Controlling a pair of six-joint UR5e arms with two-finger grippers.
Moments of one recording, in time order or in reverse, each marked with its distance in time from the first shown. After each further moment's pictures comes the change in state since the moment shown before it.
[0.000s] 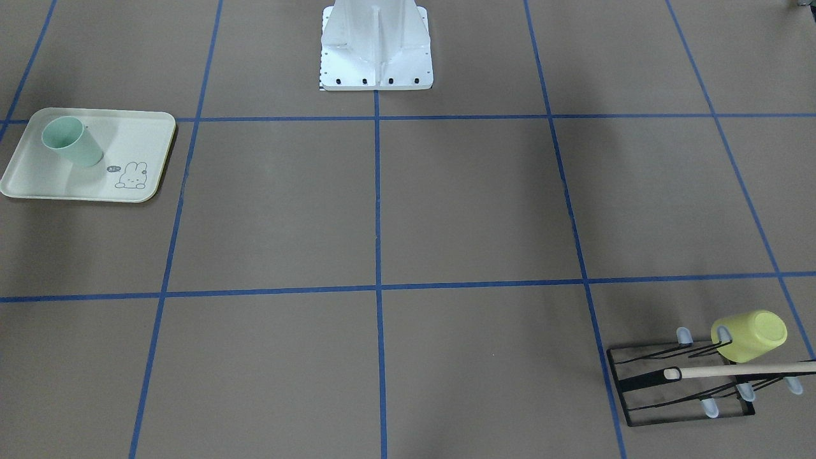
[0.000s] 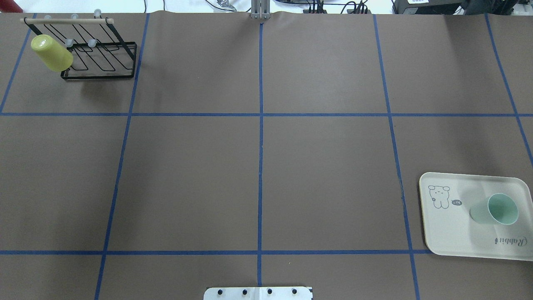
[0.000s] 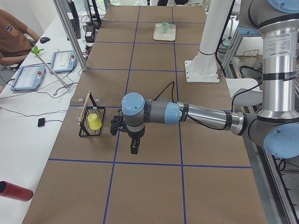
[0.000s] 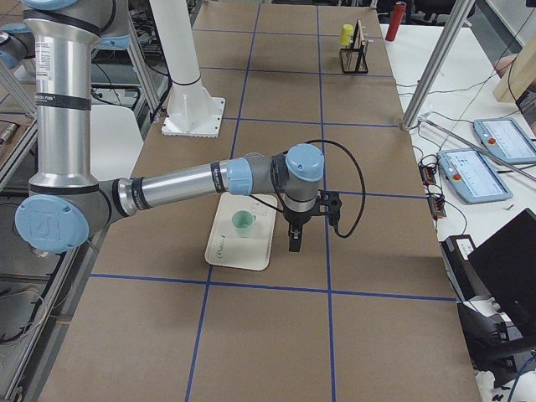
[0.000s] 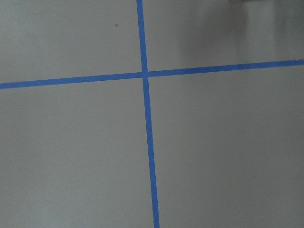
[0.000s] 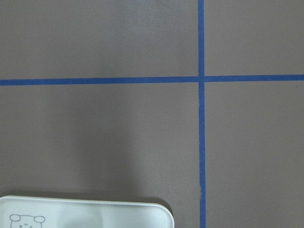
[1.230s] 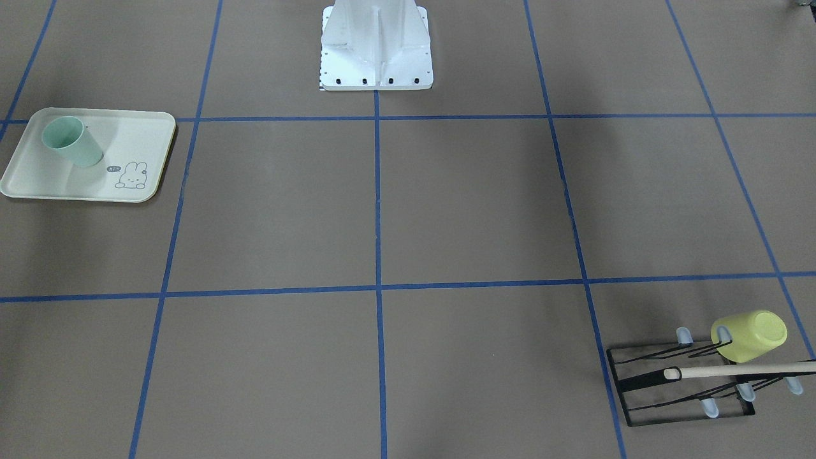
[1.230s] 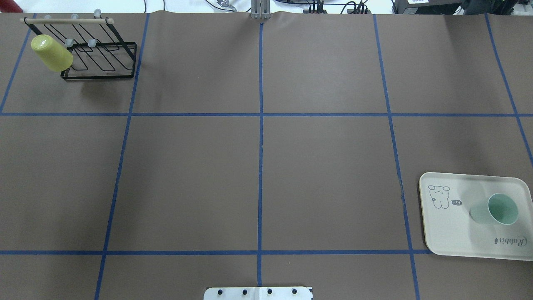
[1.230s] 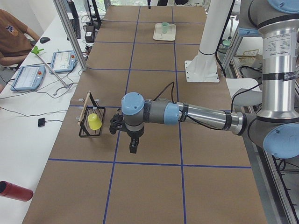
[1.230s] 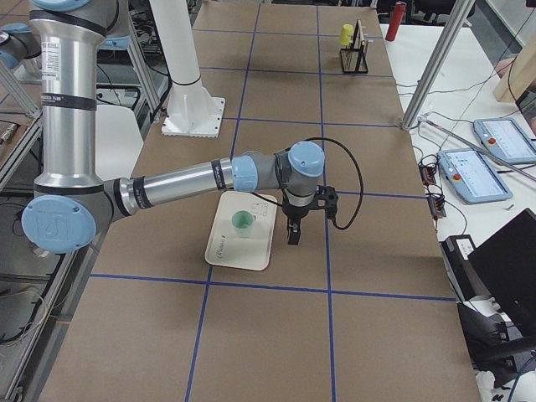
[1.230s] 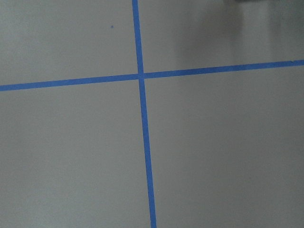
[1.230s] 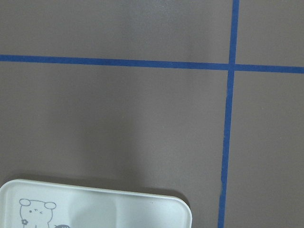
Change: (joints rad) left arm 0.001 -0.003 0.007 -0.033 -0.010 0.002; right arm -0.078 0.009 0.011 0.001 0.003 0.006
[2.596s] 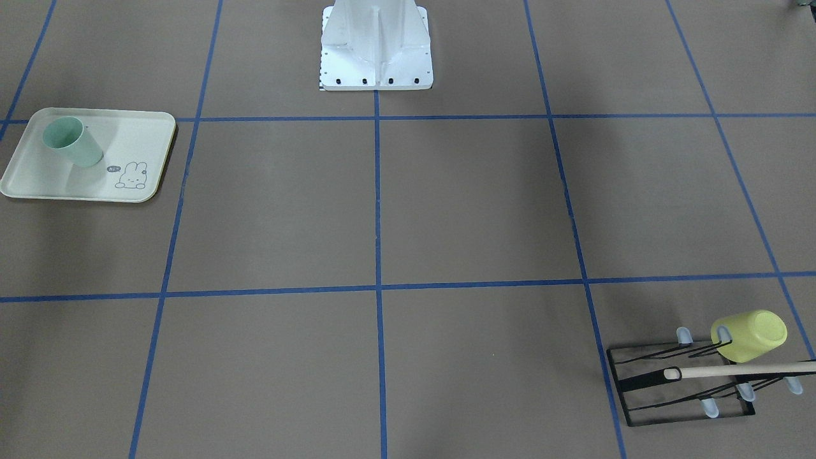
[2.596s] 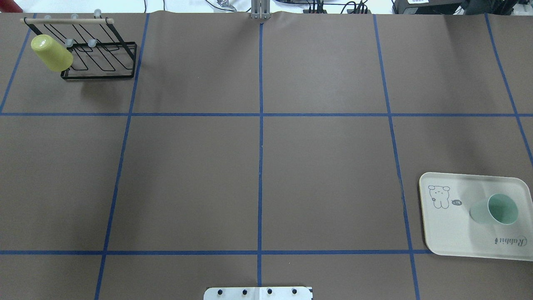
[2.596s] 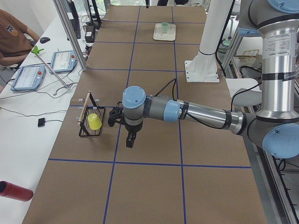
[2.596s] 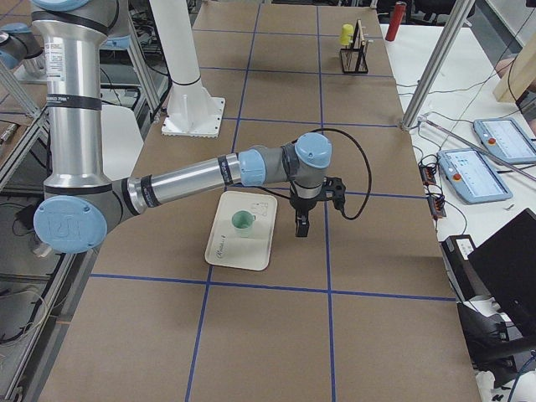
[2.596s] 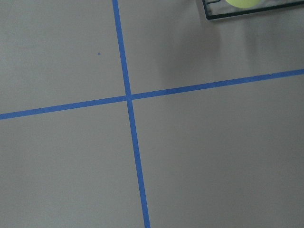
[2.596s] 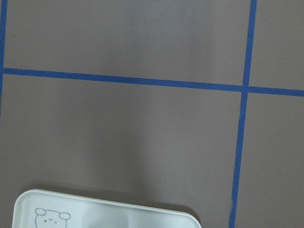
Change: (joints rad) left arm 0.001 -0.005 -0.031 -0.054 -0.001 -0.001; right arm 0.001 0.037 -0.003 0.002 0.009 0.000
